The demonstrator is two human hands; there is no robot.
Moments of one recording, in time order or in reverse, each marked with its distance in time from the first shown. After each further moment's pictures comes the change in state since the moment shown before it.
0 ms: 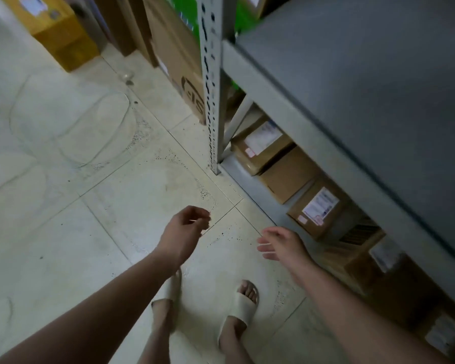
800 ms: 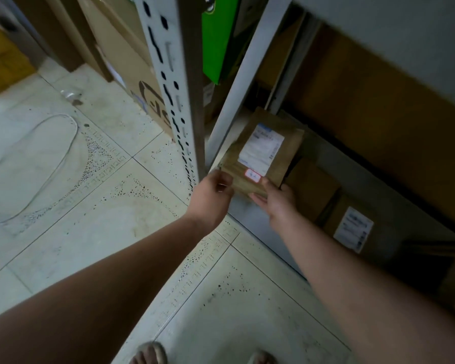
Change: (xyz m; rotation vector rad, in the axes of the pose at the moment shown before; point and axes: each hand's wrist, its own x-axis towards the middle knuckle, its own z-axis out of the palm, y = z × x) left_hand 0.251 0.023 0.084 0.202 -0.061 0.391; right_hand 0.266 -0.075 0.038 0.744 0.233 -0.061
